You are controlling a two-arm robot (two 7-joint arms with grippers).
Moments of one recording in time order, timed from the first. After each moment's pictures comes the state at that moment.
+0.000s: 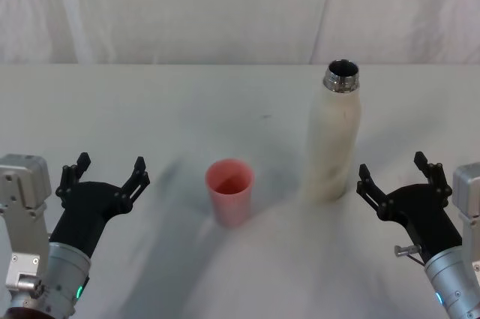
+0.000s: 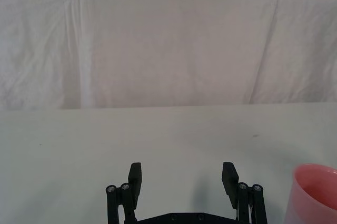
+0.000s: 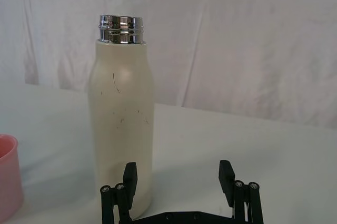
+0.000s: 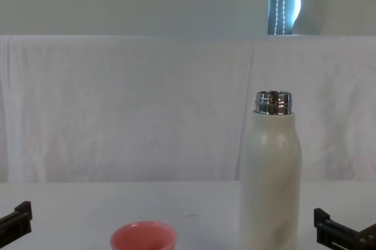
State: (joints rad) left arm 0.27 0.24 0.04 -1.85 -0.25 -0.02 -0.02; right arm -0.17 0.19 -0.26 -1.77 0.07 -0.06 -0.03
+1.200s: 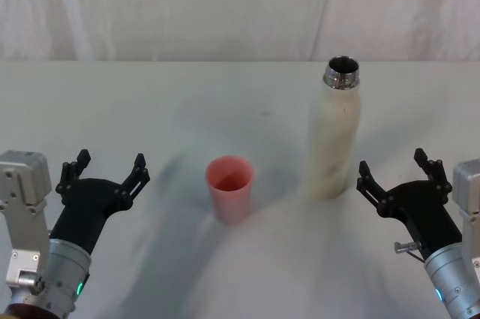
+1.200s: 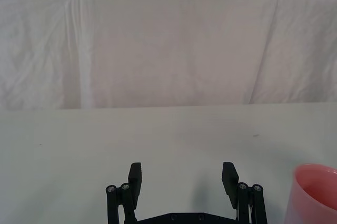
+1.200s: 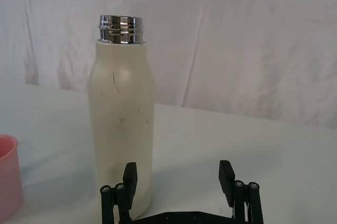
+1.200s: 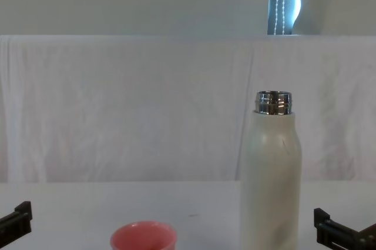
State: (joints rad) left arm 0.27 0.24 0.04 -1.85 -0.25 -0.02 -0.02; right arm -0.17 0.19 -0.26 -1.77 0.07 -0.06 -0.03
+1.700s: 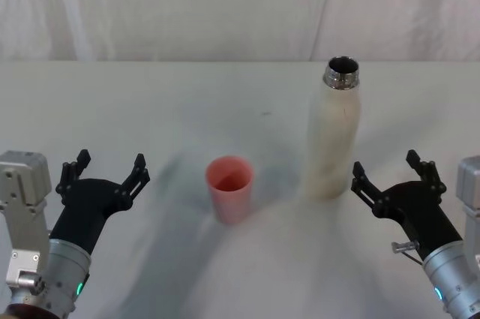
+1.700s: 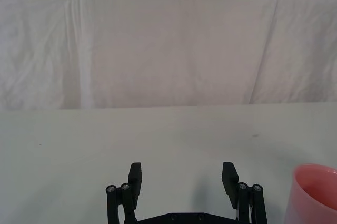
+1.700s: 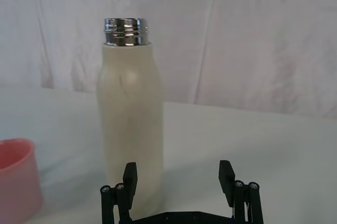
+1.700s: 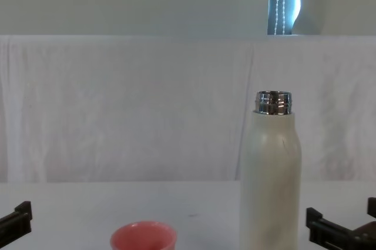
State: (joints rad) left arm 0.27 0.24 0.04 -1.85 -0.25 -0.02 -0.02; right arm -0.18 0.16 -0.23 -1.78 0.11 -0.03 0.06
